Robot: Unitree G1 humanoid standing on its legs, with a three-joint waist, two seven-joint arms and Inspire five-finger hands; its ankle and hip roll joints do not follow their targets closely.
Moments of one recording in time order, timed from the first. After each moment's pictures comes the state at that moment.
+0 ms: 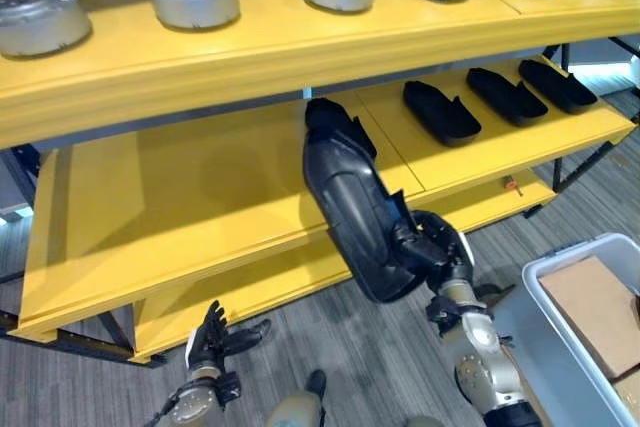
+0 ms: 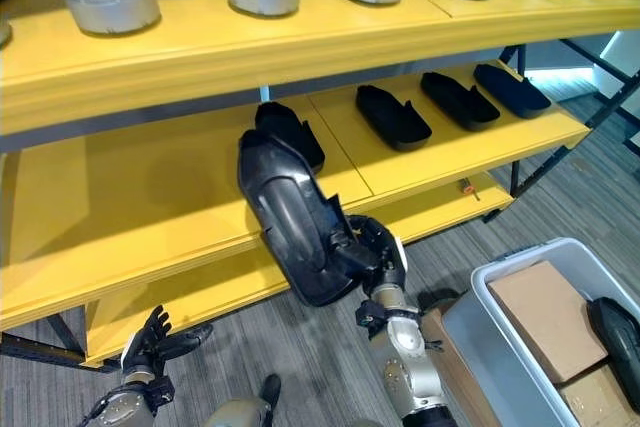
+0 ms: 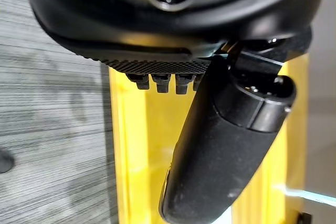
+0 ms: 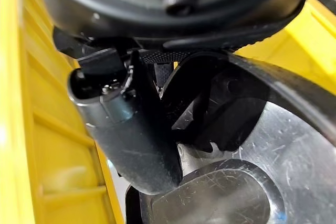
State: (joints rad) left arm 0.21 0.27 -0.05 0.39 -0.44 -0.05 0.19; right arm -0.02 -0.19 0.18 0.11 0.59 -0.14 -0.13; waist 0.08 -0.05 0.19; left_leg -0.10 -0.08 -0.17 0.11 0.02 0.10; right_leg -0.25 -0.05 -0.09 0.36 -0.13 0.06
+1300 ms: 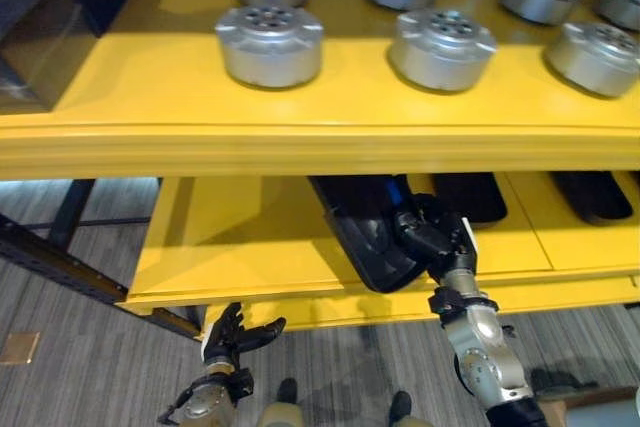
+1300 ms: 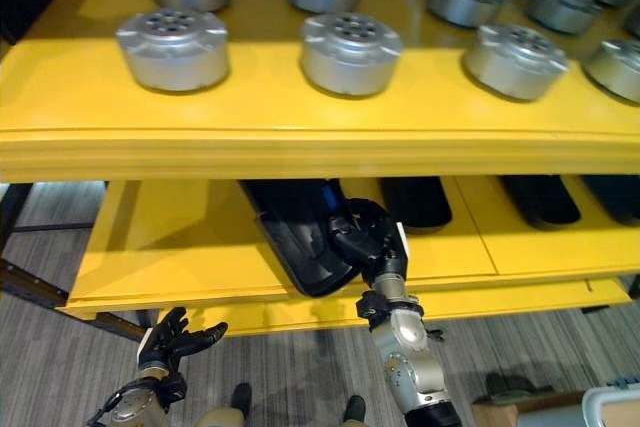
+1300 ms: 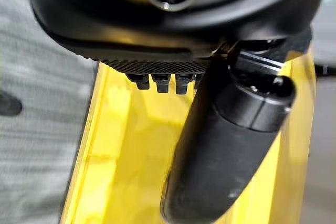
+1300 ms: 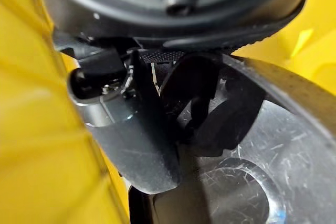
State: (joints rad) left arm 0.22 0.29 -0.06 0.35 -0.46 -0.04 0.19; right arm -0.07 -0.18 0.20 0.02 0.63 -0.14 -0.13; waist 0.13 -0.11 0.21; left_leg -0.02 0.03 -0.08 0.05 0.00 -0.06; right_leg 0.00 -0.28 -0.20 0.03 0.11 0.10
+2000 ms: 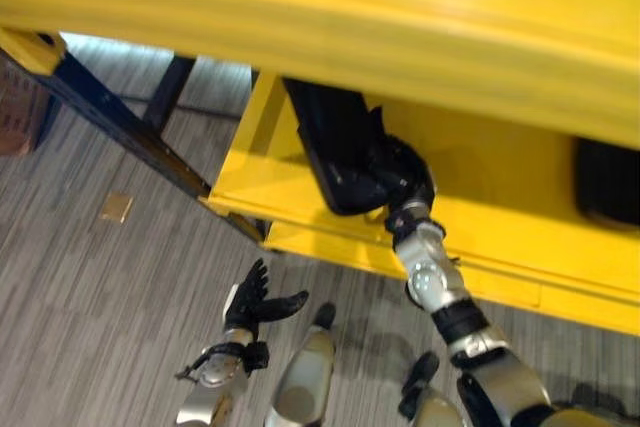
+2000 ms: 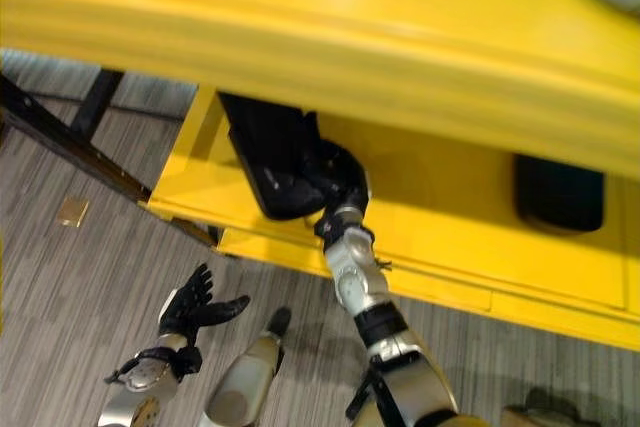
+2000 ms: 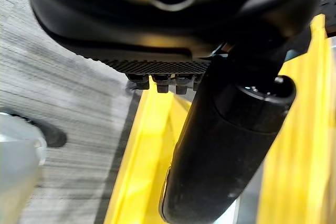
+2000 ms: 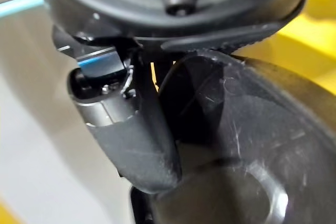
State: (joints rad) left arm 0.05 0.35 -0.27 0.26 -0.50 -0.04 0.20; right arm -0.70 -0.05 0.17 0.48 0.75 -0.20 -0.40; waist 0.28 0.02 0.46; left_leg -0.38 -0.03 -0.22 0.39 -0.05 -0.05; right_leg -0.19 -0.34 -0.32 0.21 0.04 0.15
